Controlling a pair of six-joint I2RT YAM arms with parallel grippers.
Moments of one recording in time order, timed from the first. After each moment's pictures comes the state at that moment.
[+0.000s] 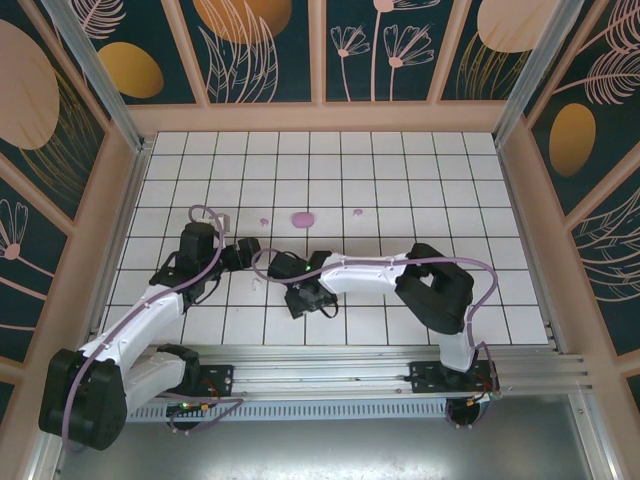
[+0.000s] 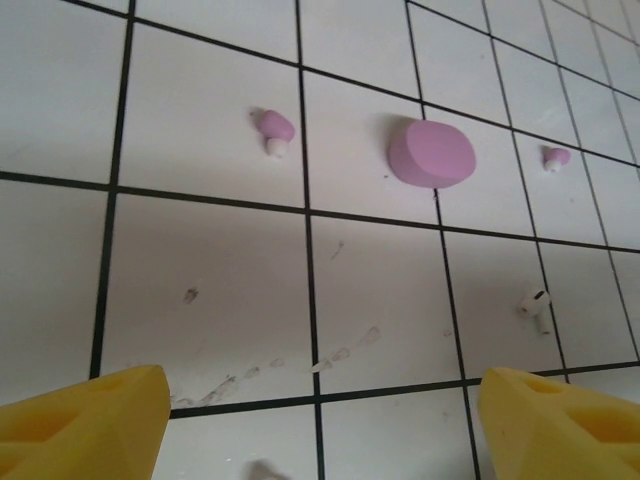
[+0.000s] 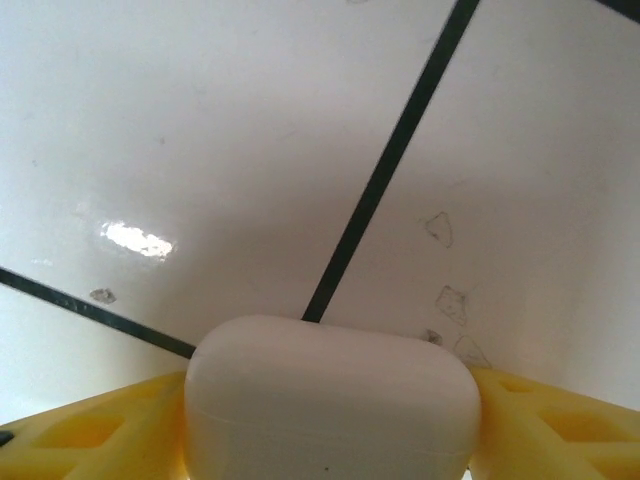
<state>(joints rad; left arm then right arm) -0.29 1.04 0.50 -0.13 0.19 -0.50 1.14 1.93 1.27 -0.74 0.09 0.68</state>
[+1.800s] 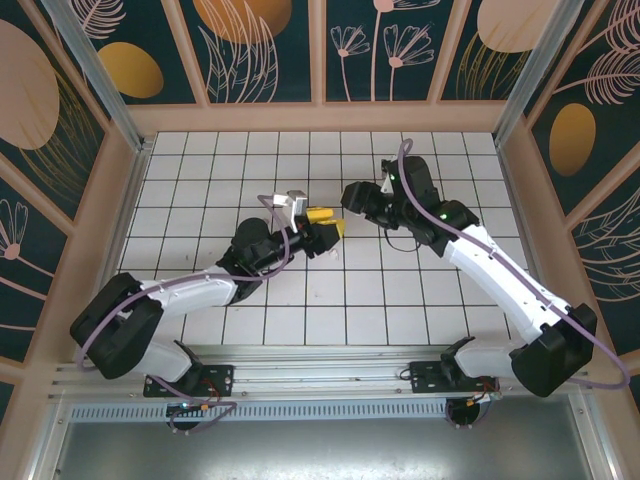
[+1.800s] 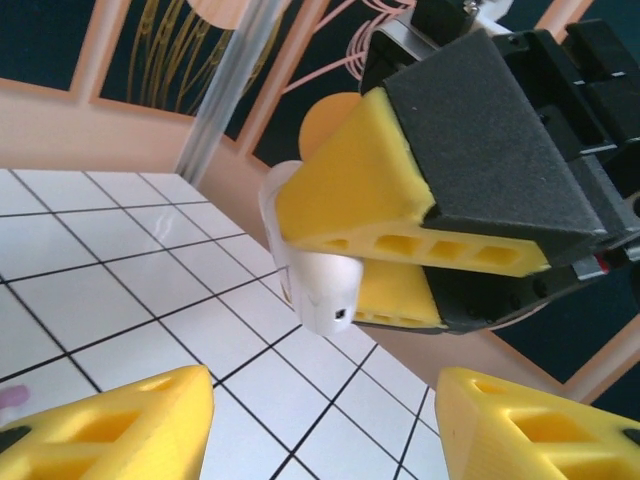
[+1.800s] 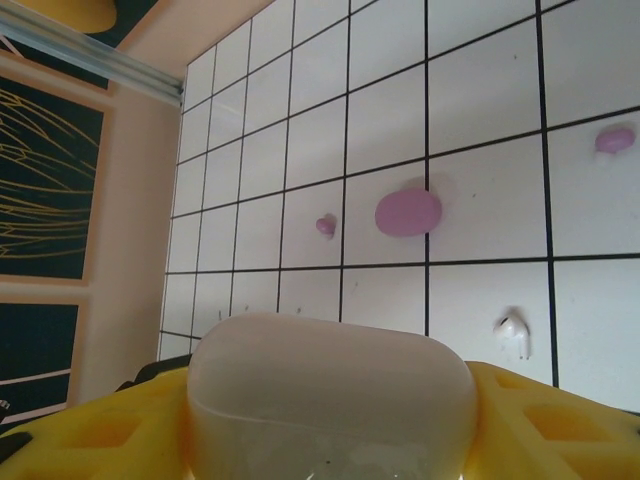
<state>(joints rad) -0.75 1.46 0.66 0.88 0.34 -0.57 0.58 1.27 1.20 -0.54 -0.19 0.83</state>
